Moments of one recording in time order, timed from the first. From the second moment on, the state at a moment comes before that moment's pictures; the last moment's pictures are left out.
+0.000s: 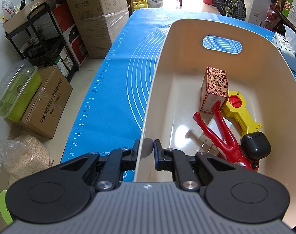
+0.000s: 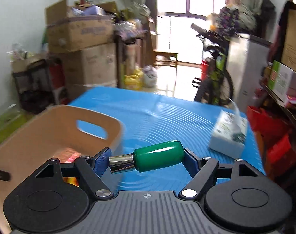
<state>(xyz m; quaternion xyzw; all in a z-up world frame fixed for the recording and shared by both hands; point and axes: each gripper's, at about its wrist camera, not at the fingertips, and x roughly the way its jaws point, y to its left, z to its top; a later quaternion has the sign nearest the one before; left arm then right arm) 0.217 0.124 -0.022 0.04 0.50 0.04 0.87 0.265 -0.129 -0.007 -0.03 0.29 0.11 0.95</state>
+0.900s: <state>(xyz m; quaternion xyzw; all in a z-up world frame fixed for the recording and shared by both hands) 0.217 0.122 -0.022 0.04 0.50 0.04 0.87 0.236 -0.001 -0.037 -0.13 0.37 0.22 0.89</state>
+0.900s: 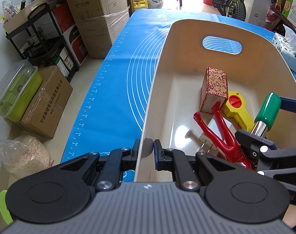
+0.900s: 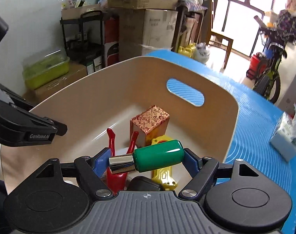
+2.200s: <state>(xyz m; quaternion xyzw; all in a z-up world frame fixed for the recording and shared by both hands) 0.113 0.069 0.065 0.04 0.40 0.04 0.92 0.118 -0.098 0.053 -0.04 0.31 0.11 0.95</state>
